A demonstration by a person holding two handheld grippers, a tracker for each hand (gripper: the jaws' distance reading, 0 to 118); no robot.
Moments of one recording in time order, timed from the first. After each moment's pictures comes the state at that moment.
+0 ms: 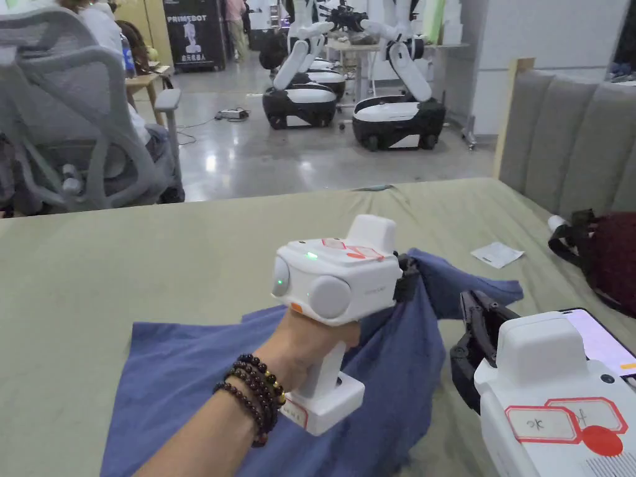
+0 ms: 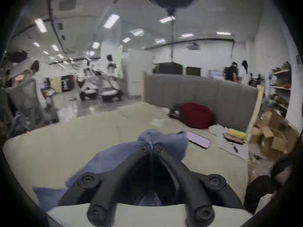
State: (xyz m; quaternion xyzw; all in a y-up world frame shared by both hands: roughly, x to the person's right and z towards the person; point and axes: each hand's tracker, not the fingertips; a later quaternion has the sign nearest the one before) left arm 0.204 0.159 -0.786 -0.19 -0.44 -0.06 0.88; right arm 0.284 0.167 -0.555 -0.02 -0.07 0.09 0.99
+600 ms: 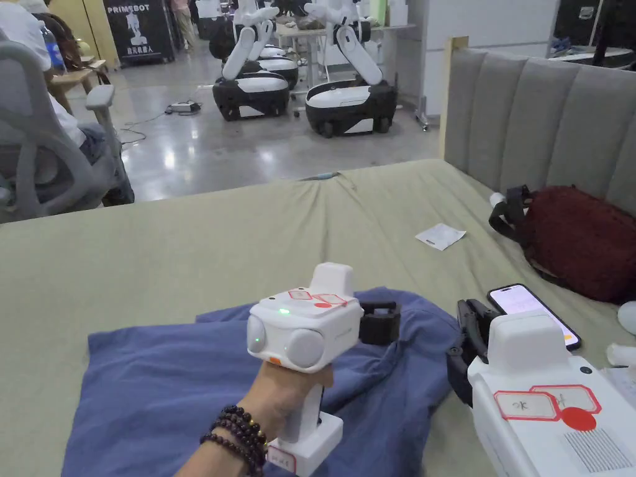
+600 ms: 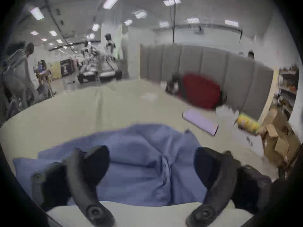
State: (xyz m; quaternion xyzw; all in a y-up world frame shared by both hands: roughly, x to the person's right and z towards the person) left arm 0.212 0.104 -0.796 -0.19 -0.39 -0.02 0.90; right arm 0.348 0.137 -0.566 -0.07 -0.10 0.05 0.99
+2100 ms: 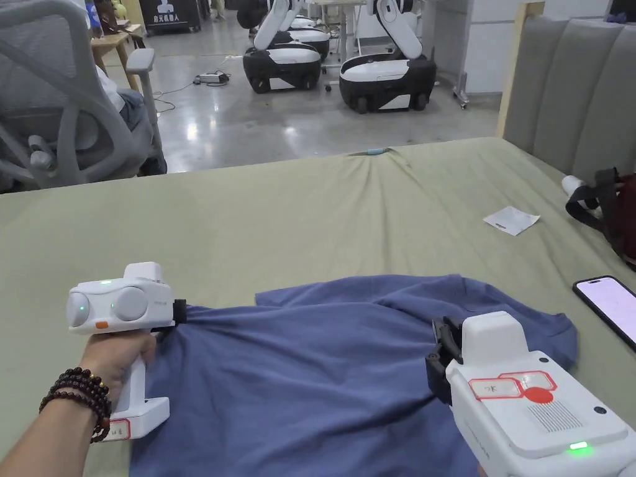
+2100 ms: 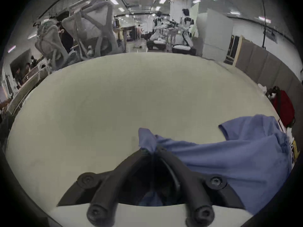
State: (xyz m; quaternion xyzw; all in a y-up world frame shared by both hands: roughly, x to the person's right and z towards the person) left arm -0.055 0.048 -0.951 -0.36 -0.08 -0.02 0.93; right arm 0.275 0.079 -0.669 -0.16 -0.04 0.04 0.99
